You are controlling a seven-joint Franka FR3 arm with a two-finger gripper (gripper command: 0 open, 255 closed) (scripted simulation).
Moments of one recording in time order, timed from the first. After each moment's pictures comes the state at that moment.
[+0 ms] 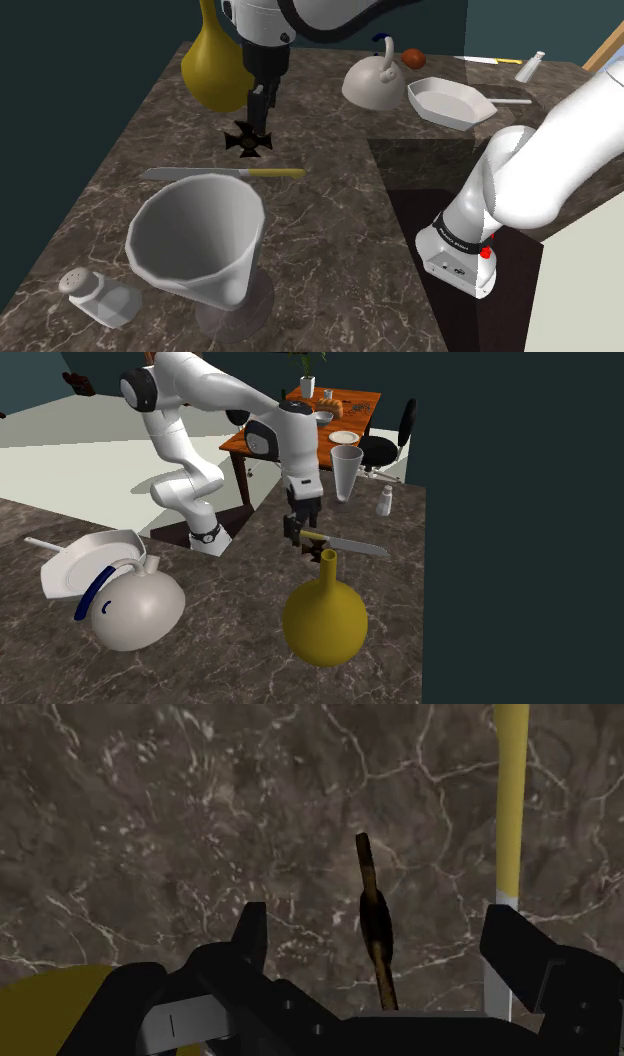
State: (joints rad) arm 0.22 -0.21 0.32 -2.11 0.01 2.00 -0.08
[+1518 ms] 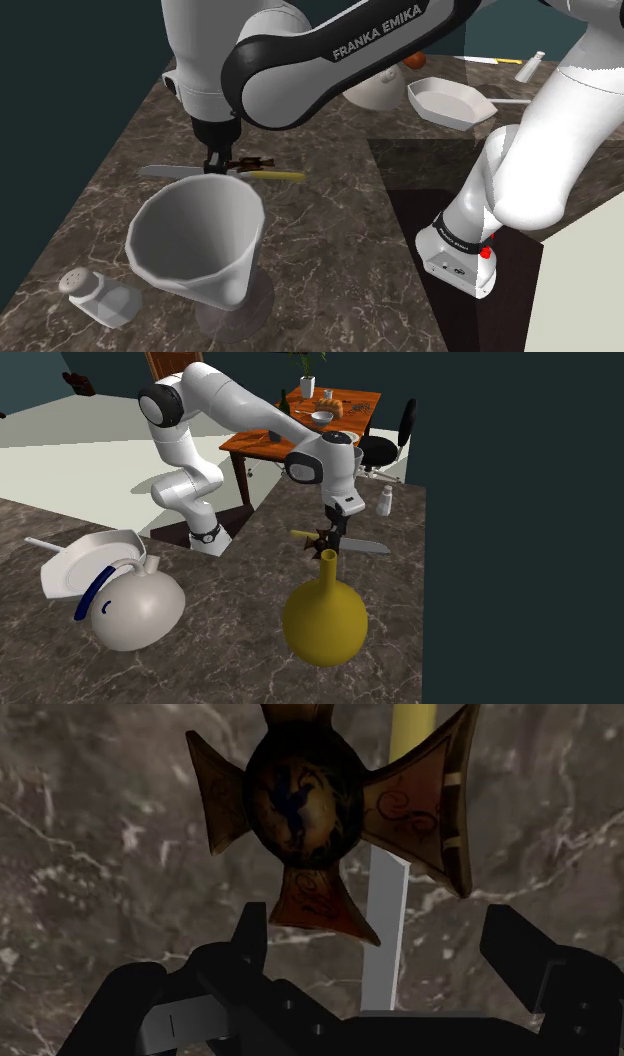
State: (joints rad) arm 0.31 0.05 0.42 -2.04 -0.06 2.19 -0.05
